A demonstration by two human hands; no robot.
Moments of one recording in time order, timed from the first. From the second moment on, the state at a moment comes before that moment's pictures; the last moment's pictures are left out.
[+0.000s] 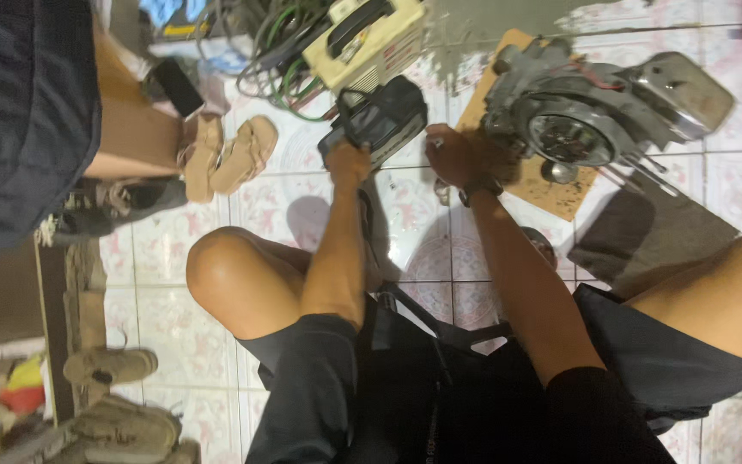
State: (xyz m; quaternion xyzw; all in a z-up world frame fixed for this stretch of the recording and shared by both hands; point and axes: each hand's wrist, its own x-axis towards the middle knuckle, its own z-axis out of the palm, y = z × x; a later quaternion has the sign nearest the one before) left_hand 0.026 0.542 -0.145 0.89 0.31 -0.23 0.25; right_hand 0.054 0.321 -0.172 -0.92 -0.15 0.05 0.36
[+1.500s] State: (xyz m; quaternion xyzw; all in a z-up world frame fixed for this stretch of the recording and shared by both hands) left_hand -0.037 0.606 -0.231 0.71 0.49 -0.10 0.49; right_hand 0.023 0.457 -0.178 -0.90 -0.34 0.01 0.28
